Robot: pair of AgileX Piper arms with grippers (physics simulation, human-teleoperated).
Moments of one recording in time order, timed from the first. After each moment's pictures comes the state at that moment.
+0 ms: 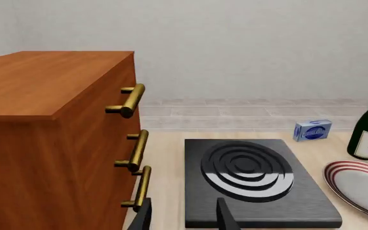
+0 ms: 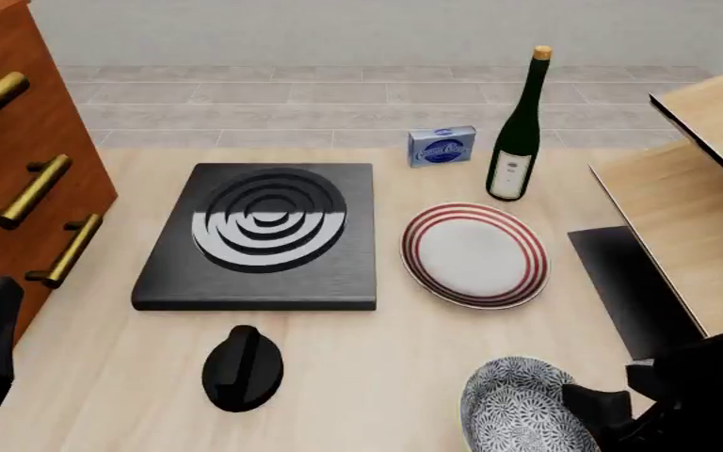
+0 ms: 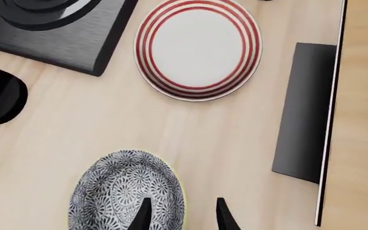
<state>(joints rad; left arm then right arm) 0.00 0.00 0.00 0.00 0.00 0.38 0.60 -0.10 0.30 0.10</state>
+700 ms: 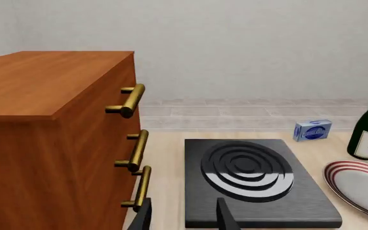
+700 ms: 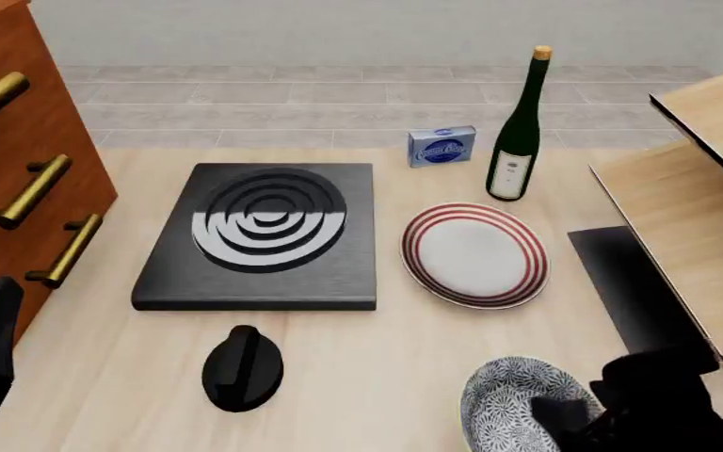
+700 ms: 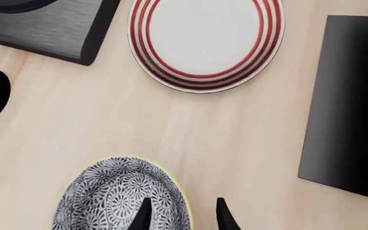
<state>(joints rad) 0.00 0.00 0.00 0.00 0.00 0.42 1.01 0.00 -0.14 0.17</state>
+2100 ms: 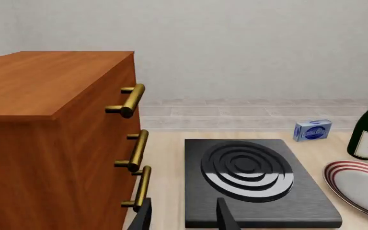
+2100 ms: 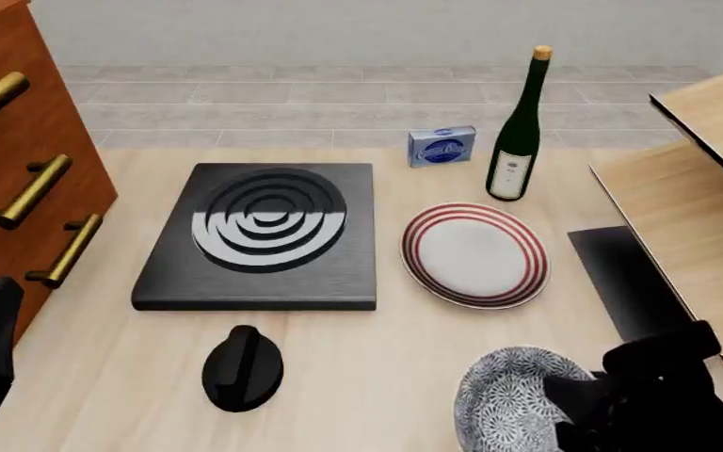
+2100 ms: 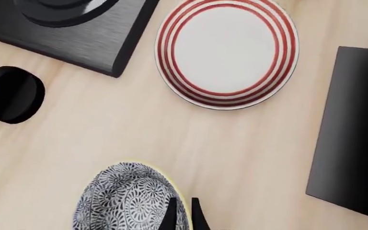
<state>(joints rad) 0.00 0.00 0.00 0.00 0.00 0.49 0.89 -0.06 -0.02 0.18</state>
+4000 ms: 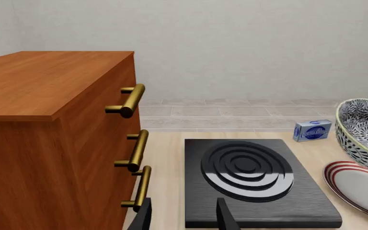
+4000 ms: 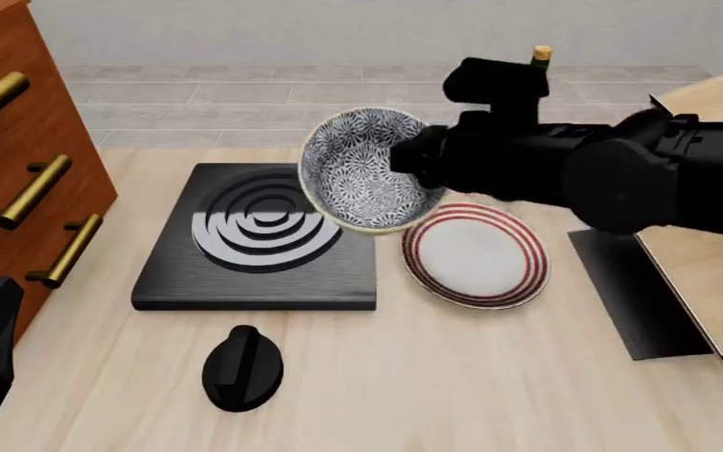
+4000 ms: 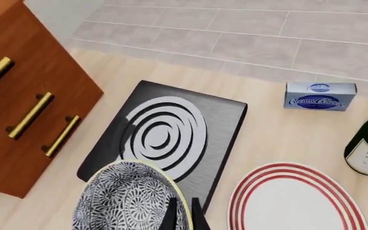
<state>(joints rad) 0.00 0.00 0.00 0.00 0.00 0.60 1.44 -0.93 0.01 0.32</state>
